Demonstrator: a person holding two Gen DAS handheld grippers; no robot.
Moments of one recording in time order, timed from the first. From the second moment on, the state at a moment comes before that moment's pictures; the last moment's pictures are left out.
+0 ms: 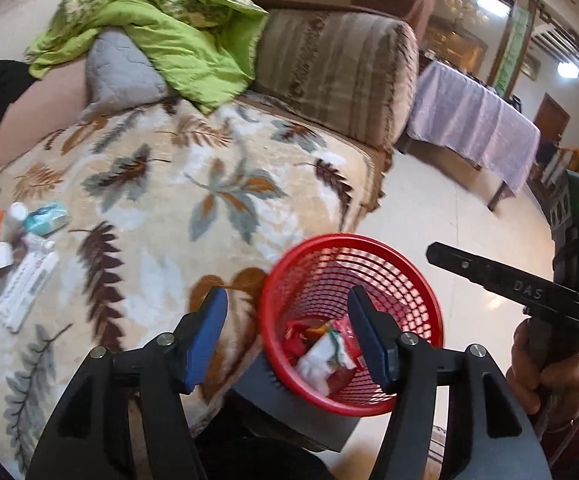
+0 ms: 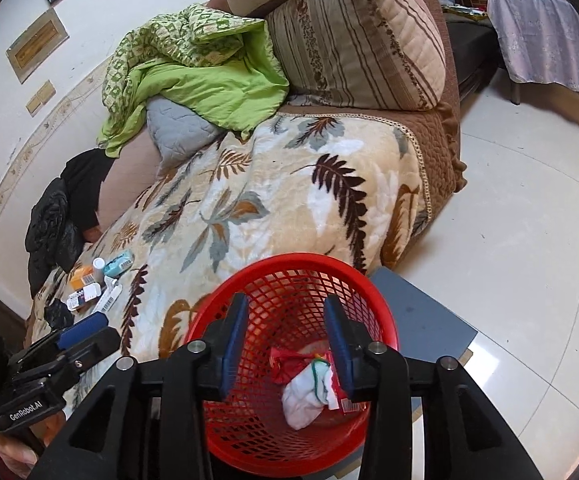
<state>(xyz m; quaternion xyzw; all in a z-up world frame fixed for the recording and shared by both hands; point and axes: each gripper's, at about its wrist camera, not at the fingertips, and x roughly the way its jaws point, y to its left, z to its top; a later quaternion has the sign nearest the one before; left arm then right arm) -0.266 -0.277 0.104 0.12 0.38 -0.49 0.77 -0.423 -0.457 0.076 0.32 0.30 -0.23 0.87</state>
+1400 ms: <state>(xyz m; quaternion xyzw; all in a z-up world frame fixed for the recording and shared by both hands) 0.008 0.019 0.077 -0.04 0.39 -0.05 0.92 -0.181 -0.249 0.057 0.24 0.40 0.00 0.88</state>
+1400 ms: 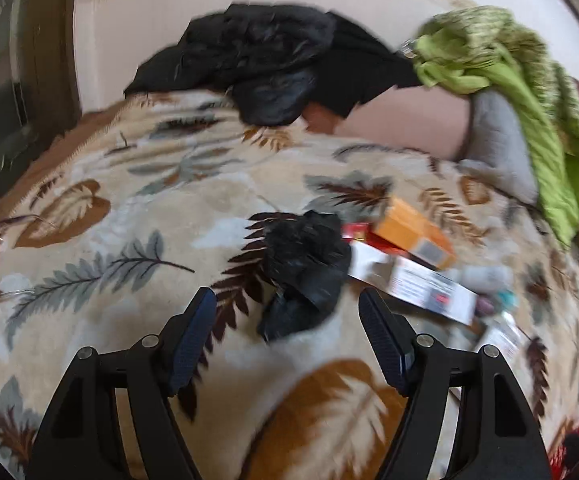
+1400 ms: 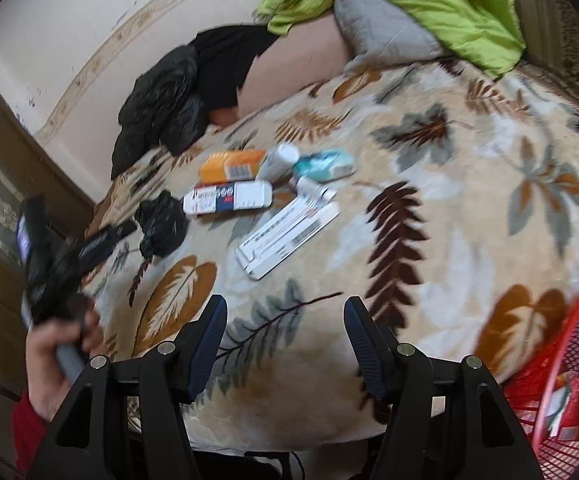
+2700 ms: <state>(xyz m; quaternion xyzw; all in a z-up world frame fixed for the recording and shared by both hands) 0.023 0.021 0.083 -0.03 0.33 -0.10 0.94 -0.049 -0.228 0.014 0.19 0.46 -0.07 0.87</state>
